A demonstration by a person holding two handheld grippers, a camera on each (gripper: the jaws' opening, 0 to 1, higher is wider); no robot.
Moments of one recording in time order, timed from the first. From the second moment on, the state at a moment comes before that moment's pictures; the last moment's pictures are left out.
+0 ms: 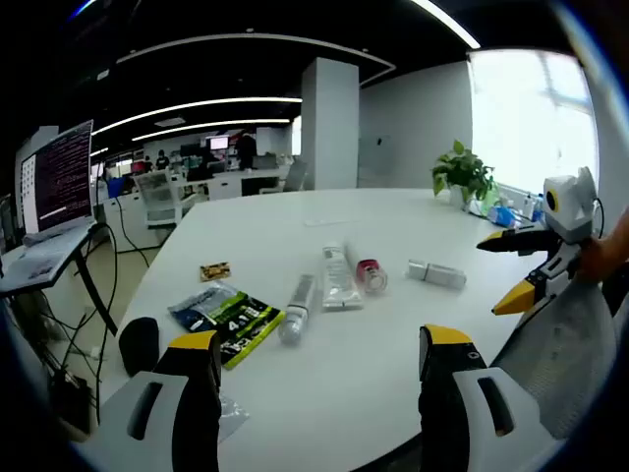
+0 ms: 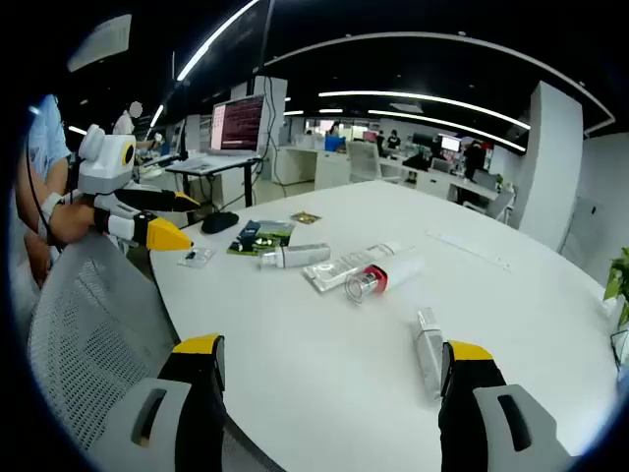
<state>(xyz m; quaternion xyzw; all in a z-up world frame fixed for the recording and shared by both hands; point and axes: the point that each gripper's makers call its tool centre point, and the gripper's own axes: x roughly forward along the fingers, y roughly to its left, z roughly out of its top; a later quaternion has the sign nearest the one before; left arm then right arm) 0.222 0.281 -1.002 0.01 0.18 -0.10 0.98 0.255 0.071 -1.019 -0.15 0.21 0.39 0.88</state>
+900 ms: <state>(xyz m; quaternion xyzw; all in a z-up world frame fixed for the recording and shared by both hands) 0.221 0.279 -1.005 0.02 0.19 -0.11 0.98 0.247 0.076 -1.031 -0.18 0.23 0.41 0.87</state>
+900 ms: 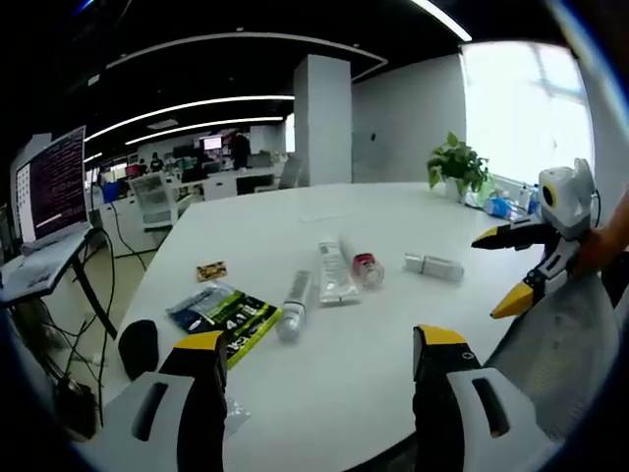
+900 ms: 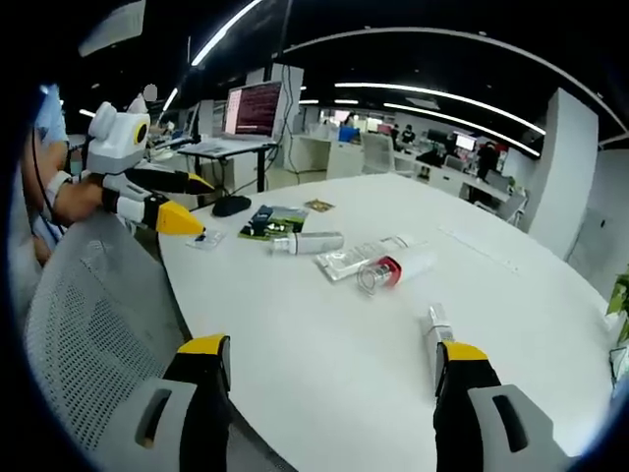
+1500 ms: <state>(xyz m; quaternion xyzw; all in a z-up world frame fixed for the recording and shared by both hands) 0.220 0.280 -1.006 0.03 0.19 -0.10 0.97 0.241 0.080 -1.035 -0.19 0.24 0.42 0.86</state>
